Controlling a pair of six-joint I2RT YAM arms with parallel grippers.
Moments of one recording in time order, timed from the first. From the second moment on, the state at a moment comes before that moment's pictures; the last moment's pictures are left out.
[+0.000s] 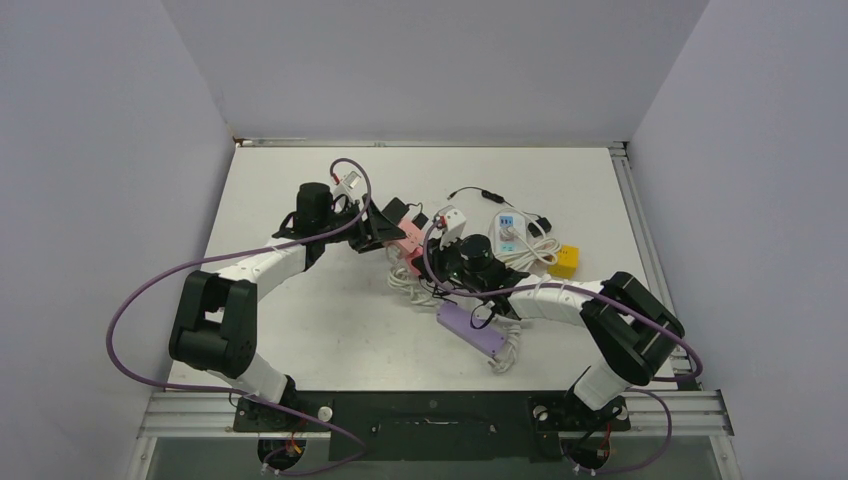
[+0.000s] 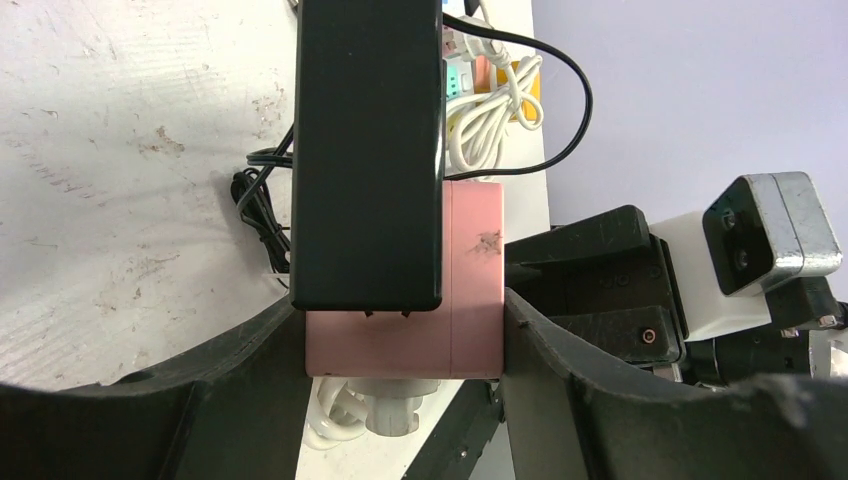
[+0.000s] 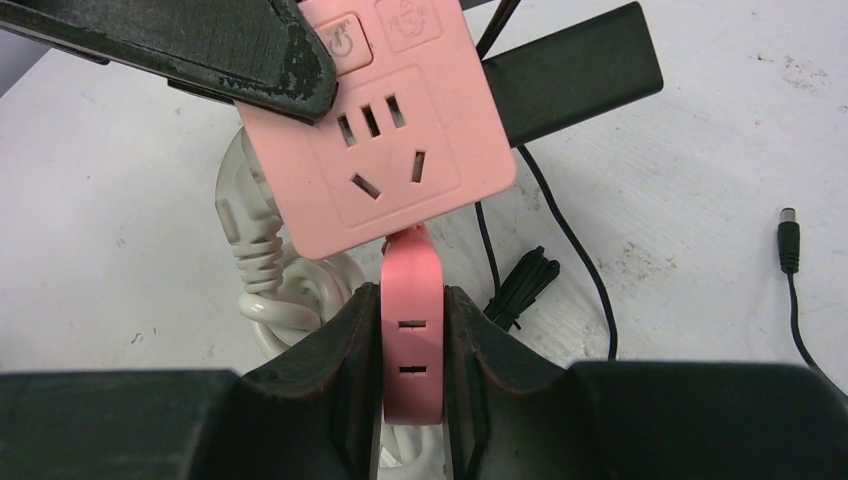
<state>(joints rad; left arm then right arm) -0.25 1.57 0.90 0.12 0.75 -0.78 0.76 1.59 0.71 0.54 -0.08 0.25</state>
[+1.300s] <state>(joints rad) -0.25 1.57 0.91 0.09 0.77 -0.78 0.77 1.57 0.70 0.54 -0.11 0.19</state>
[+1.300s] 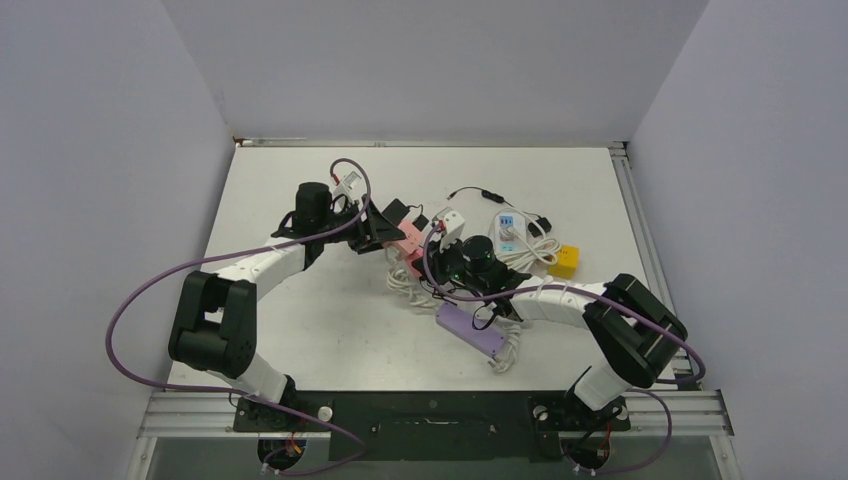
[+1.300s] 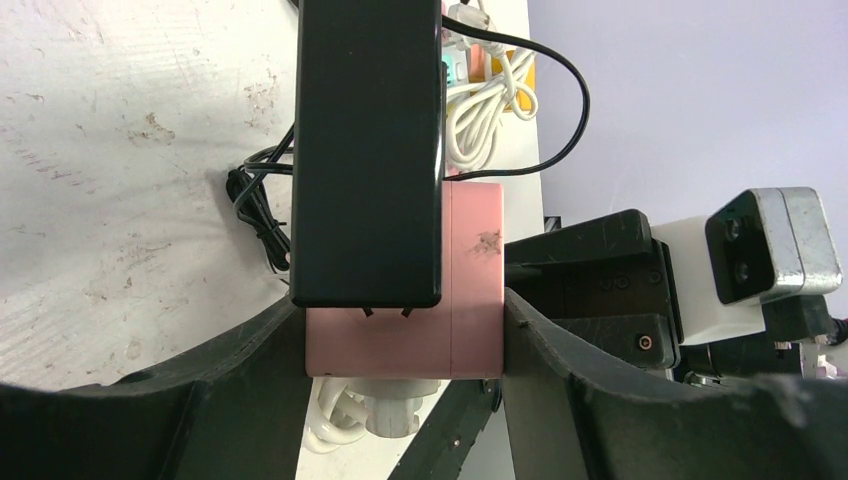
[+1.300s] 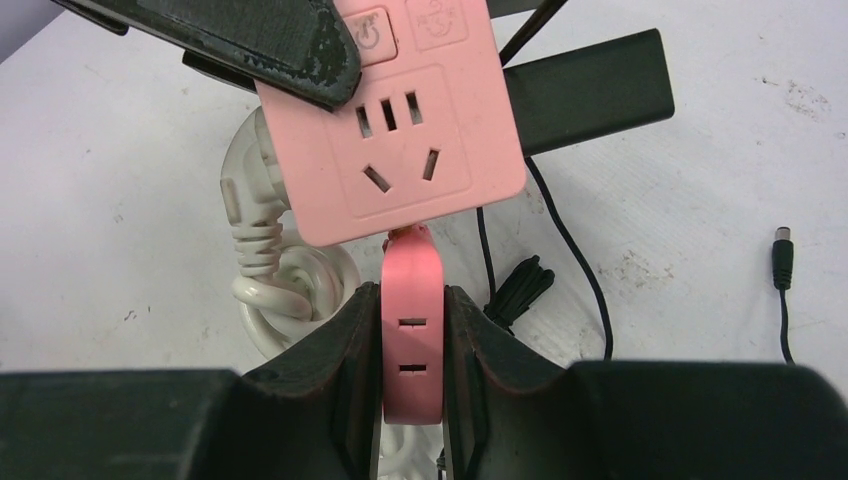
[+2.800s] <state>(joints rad) -0.24 1.57 0.92 0.08 0.76 -0.77 0.76 1.60 0.75 0.50 -0.12 0.17</state>
